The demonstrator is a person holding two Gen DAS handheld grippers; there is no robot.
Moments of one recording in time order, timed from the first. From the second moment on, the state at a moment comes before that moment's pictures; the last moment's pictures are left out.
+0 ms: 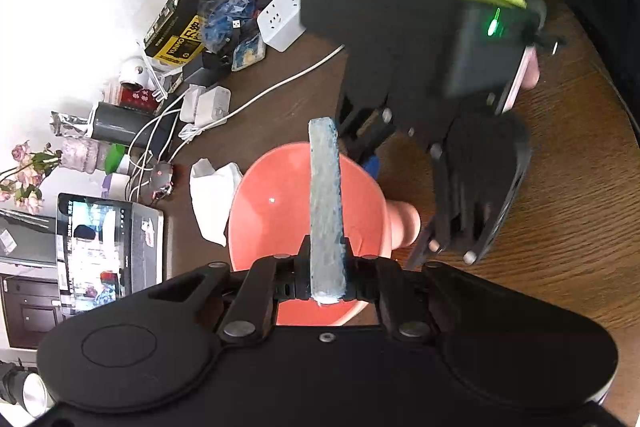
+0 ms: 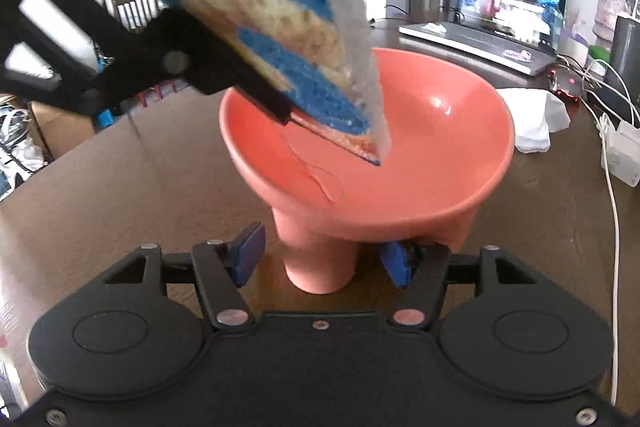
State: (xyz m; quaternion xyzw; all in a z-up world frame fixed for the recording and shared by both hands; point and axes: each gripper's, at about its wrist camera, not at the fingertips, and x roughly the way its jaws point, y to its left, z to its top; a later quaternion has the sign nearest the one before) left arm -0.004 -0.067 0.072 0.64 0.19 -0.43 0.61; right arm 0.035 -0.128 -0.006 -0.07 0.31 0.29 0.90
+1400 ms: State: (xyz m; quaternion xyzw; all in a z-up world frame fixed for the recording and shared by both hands) left arm -0.015 -0.059 0.083 0.63 0.21 -0.43 0.61; right arm 0.006 -0.180 -0.005 -0.09 0.30 0.34 0.89
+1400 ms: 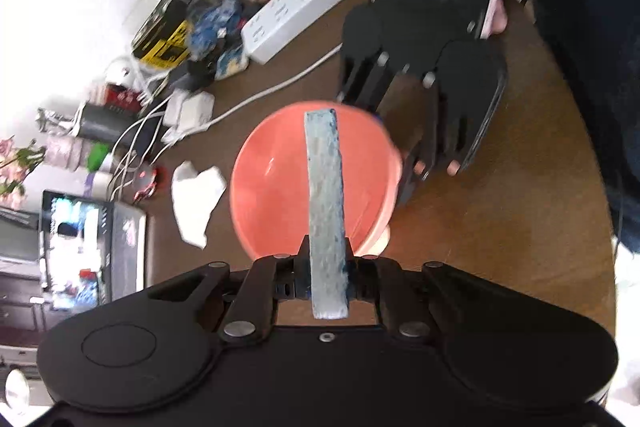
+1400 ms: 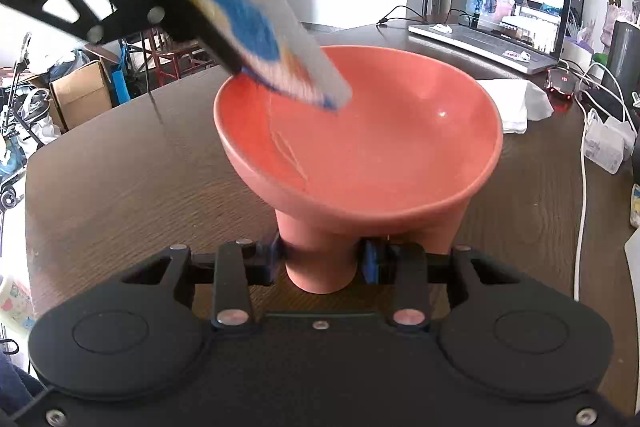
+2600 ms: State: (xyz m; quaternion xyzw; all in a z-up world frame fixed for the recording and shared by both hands) left arm -0.026 -0.111 0.072 0.67 0.21 -0.48 0.53; right arm 0.004 -0.175 -0.008 -0.09 0.30 0.34 0.89
